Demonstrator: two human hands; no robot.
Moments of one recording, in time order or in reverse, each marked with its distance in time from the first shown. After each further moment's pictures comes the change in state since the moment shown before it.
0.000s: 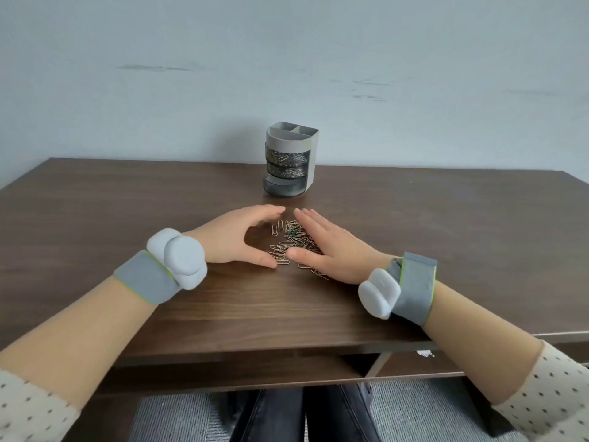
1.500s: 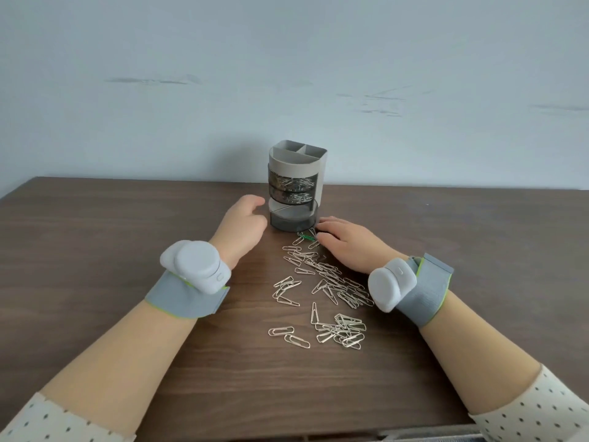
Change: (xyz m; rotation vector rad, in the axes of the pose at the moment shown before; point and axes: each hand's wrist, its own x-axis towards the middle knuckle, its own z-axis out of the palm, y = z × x) left_hand 0.069 -0.004 -0.006 -0.402 0.518 -0.395; right_hand 0.062 0.044 -0.025 0.053 0.049 0.152
